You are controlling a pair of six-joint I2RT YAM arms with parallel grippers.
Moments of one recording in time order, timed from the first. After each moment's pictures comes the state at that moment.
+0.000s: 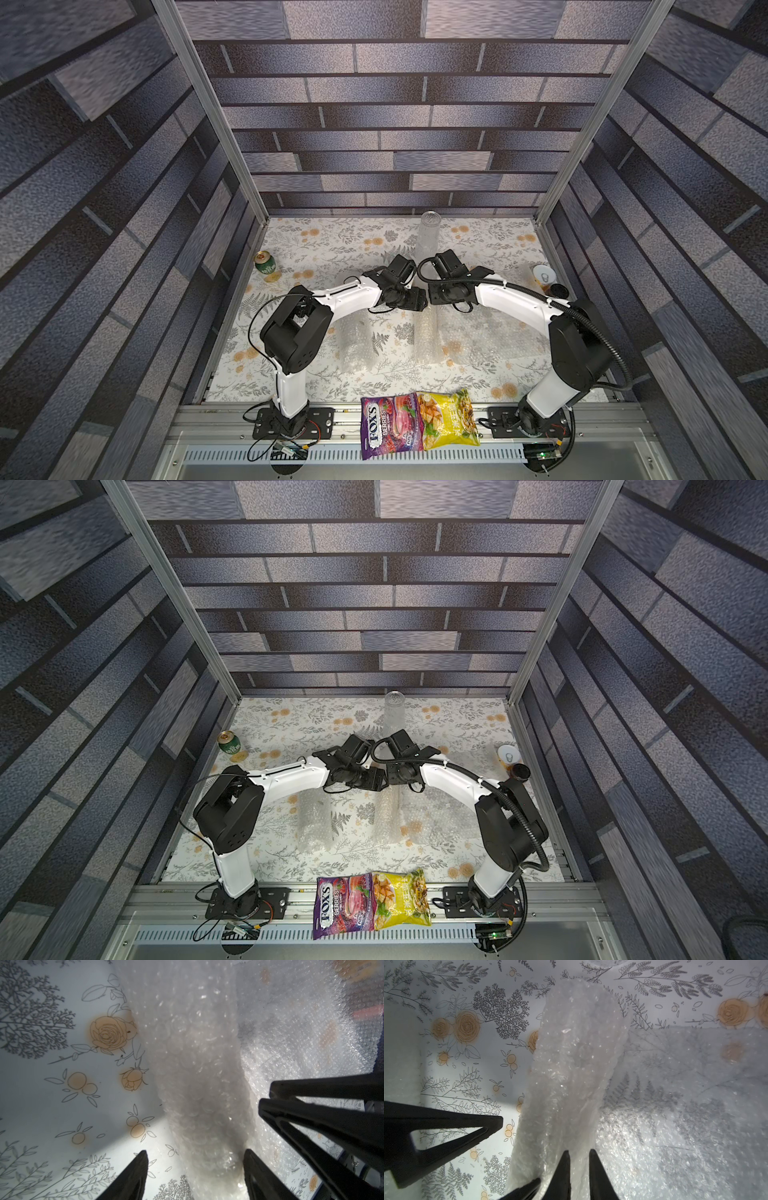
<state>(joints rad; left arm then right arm) -0.71 1.86 1.24 -0.35 0.29 -0.46 0.64 1.66 1.14 -0.58 0.06 0.44</state>
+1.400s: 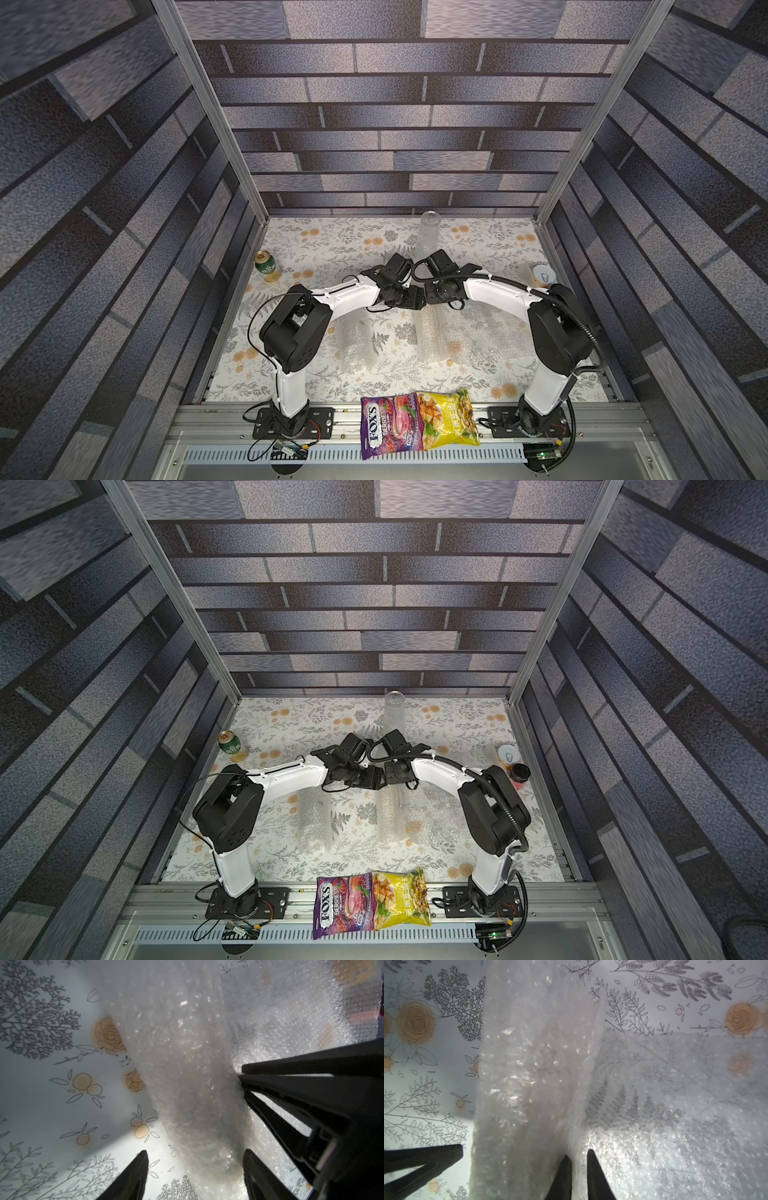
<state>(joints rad) -0.69 1.86 1.23 -0.35 0.31 -0.46 0.64 1.80 1.21 -0.58 0.12 0.40</state>
